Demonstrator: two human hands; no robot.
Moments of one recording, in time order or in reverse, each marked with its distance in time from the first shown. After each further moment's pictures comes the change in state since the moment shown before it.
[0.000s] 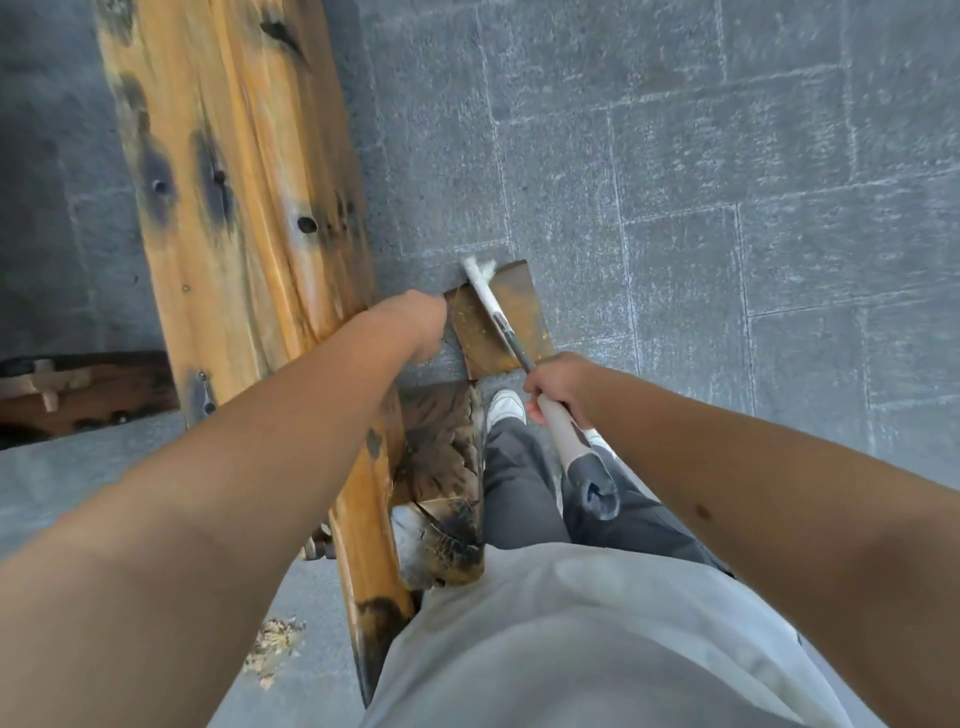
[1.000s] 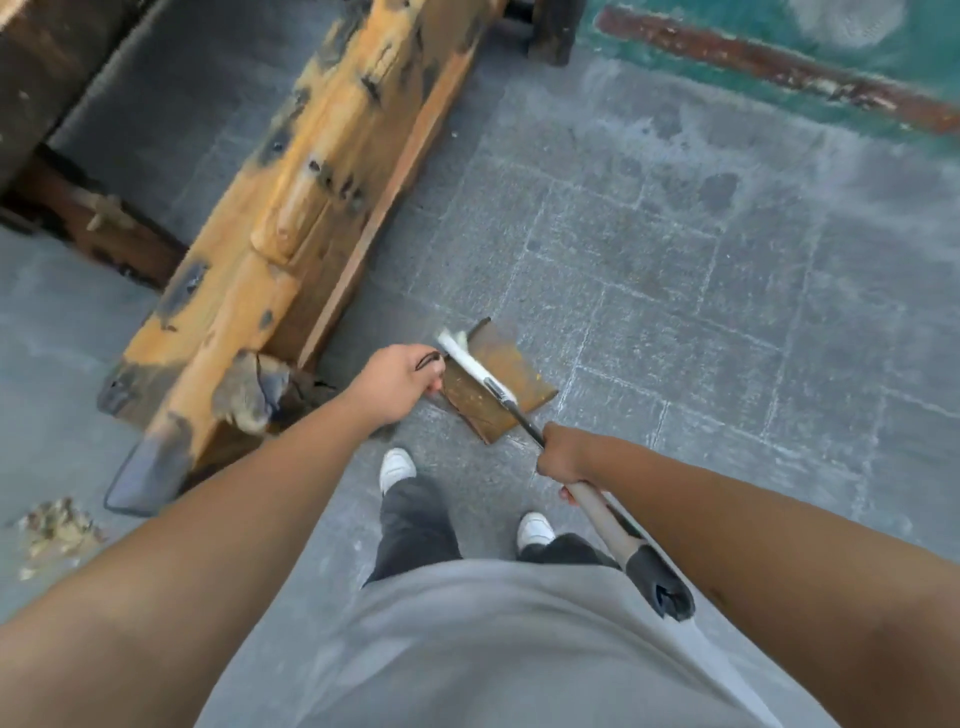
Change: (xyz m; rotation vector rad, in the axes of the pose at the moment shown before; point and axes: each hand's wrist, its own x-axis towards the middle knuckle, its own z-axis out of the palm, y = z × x) left_hand -0.140 0.230 0.024 -1.213 0.691 -0.182; right_hand -0.112 0.063 -0.234 -1.205 0.049 -0.332
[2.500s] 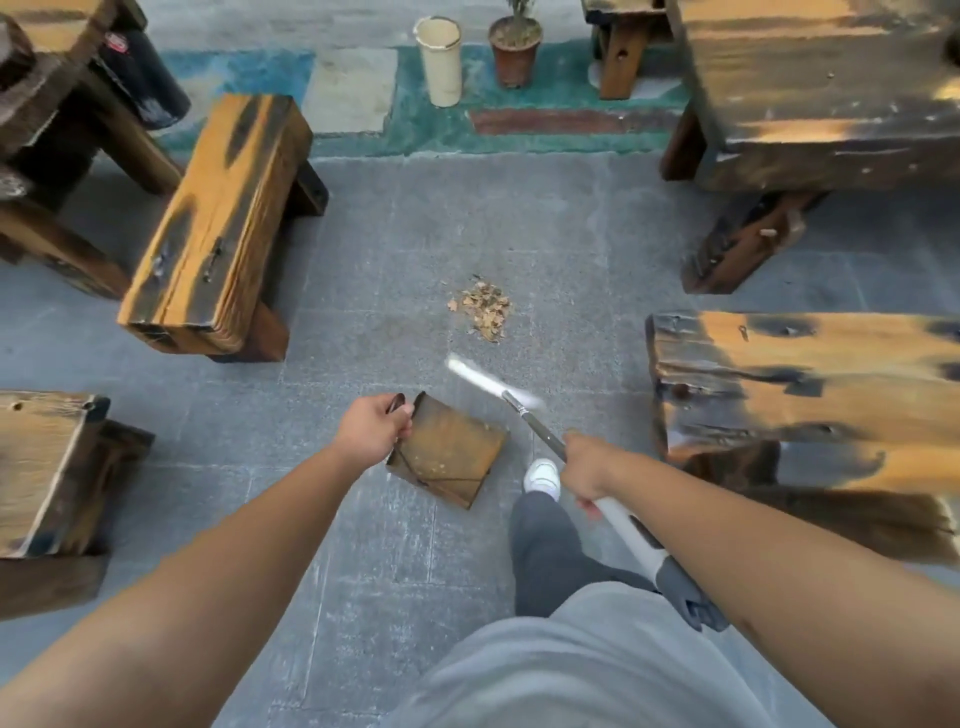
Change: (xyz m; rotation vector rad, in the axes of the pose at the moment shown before) left_hand -0.628 -0.515 -0.014 -0.905 0.996 -0.867; right_hand -0.149 -0.326 0.594 -1.286 -0.147 -0.556
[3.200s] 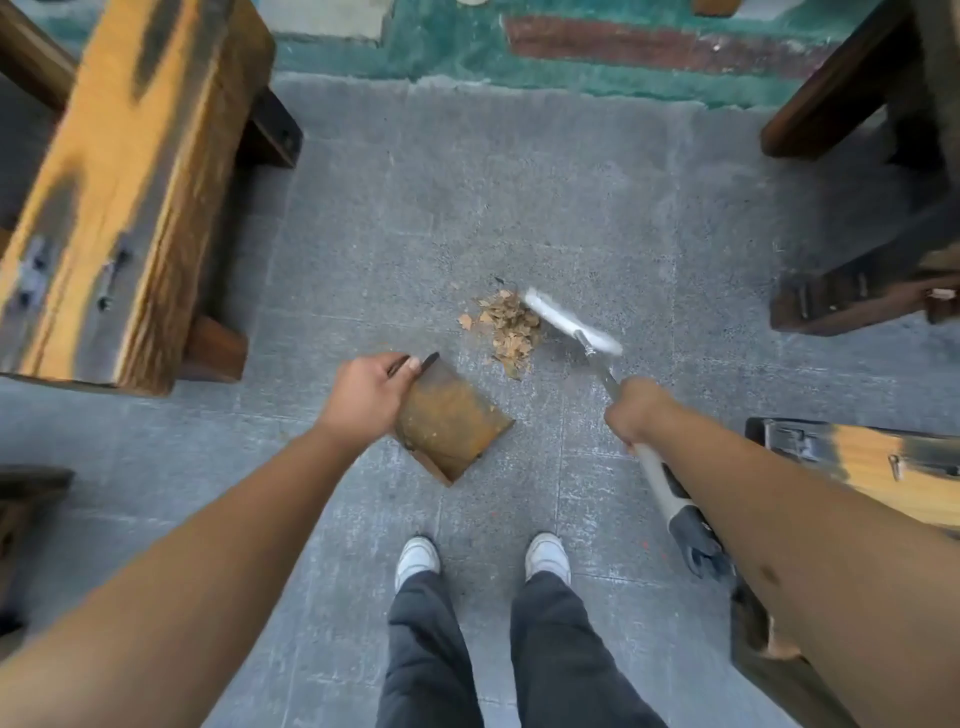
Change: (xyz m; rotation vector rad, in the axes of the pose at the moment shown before) left_hand 0.402 0.075 -0.059 0.144 0.121 0.090; right_hand 0.386 -0.136 -0.247 -0.059 0.104 0.211
